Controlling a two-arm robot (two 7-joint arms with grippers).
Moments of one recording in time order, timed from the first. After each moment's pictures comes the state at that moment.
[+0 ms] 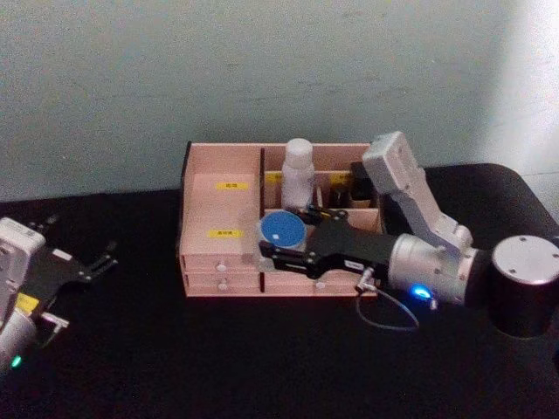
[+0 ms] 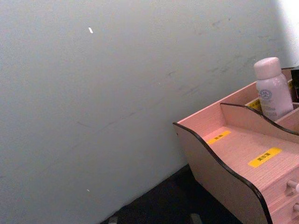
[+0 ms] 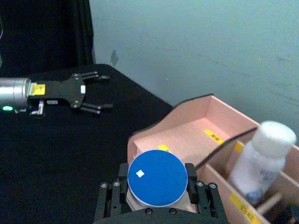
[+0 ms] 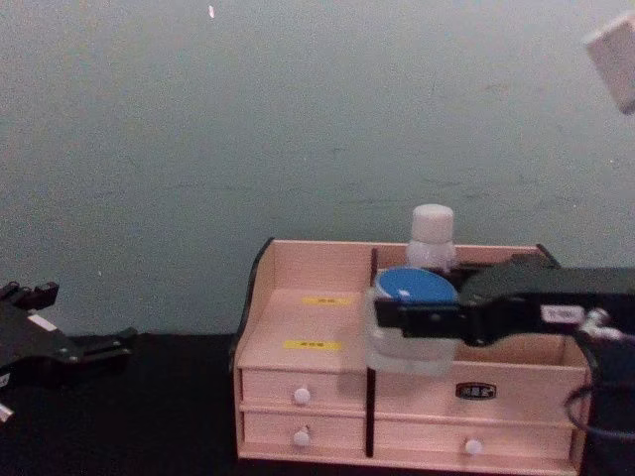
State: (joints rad) left arm -0.20 0.60 0.45 -1.41 -0.25 -0.12 0.03; right arm 0.39 0.49 -0.51 -1.50 0.41 0.19 0.55
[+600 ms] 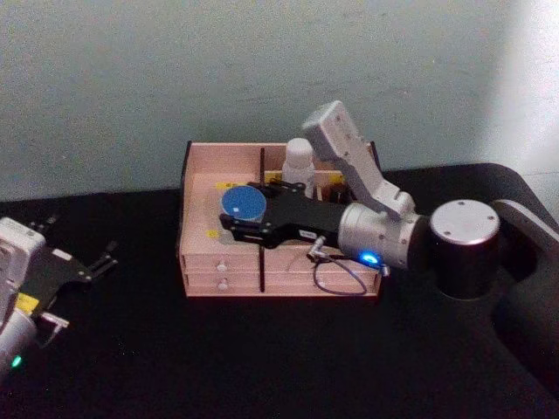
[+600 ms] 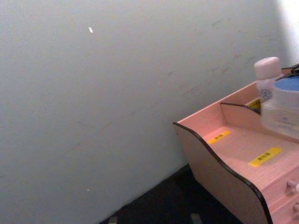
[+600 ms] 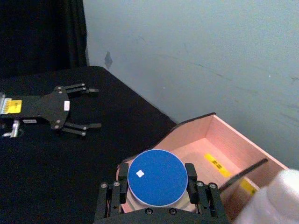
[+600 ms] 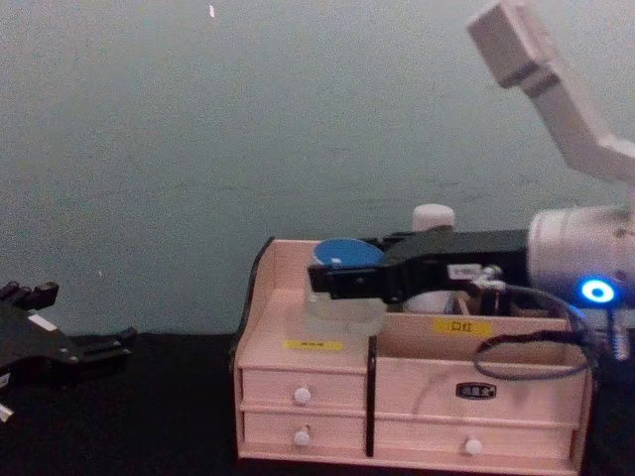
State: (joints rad) left arm -0.20 0.60 0.45 -1.41 -0.25 -0.12 0.03; right arm 0.55 0.36 -0.59 -1.34 0.35 0.22 0.52
